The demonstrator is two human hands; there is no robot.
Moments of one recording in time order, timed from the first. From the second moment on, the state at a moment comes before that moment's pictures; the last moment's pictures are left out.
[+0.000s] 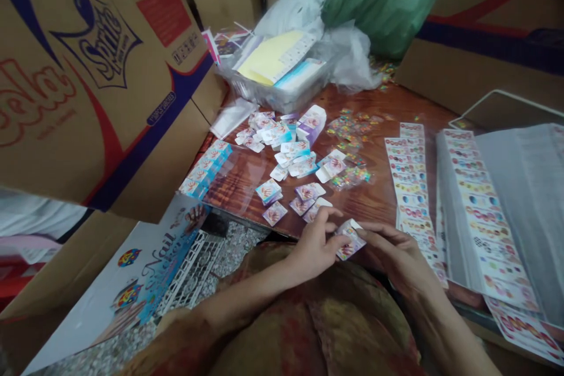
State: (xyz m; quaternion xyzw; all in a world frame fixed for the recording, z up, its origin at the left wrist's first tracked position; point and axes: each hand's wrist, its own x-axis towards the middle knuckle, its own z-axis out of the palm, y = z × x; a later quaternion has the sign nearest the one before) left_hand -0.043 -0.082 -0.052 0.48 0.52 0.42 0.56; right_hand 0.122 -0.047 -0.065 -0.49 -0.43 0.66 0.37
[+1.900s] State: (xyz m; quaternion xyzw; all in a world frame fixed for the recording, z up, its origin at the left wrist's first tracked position) left_hand -0.059 -0.054 -0.040 0.43 0.53 0.45 0.57; right_hand 0.152 0.032 -0.063 -0.74 -0.66 0.02 0.14
